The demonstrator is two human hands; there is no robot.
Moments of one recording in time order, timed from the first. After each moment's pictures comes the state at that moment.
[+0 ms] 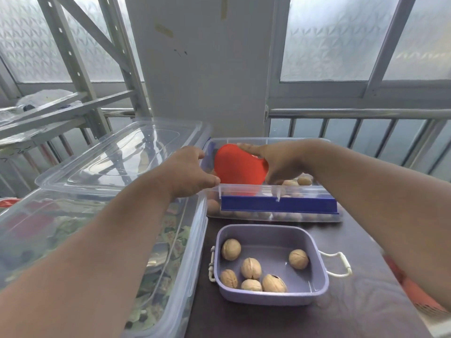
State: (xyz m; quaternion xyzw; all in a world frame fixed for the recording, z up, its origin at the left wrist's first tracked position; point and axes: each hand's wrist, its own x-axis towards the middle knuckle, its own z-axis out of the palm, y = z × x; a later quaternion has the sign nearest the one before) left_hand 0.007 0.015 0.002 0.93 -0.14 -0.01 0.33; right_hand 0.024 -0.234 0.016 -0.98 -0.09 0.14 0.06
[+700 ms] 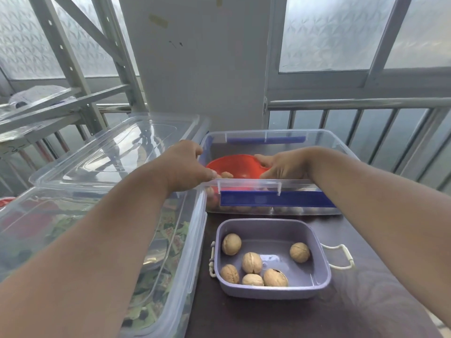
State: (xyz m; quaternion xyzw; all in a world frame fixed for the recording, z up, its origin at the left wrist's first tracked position) left_hand 0.003 0.012 0.006 0.94 -0.15 -0.02 0.31; right_hand 0.047 -0.264 -0.034 -0.94 -0.04 0.25 0.23
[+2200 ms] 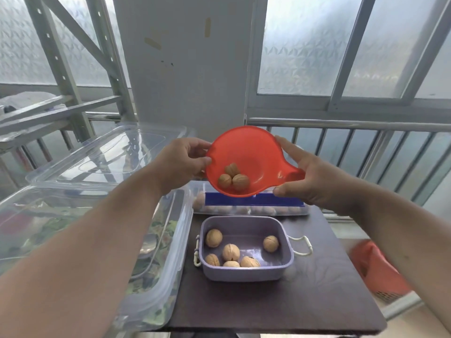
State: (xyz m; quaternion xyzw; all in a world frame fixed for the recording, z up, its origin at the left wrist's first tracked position) left_hand -0.006 0.007 0.005 0.77 -0.25 -0.04 0.58; right_hand -0.131 -0.275 0.018 -0.89 -0.07 -0.04 0.46
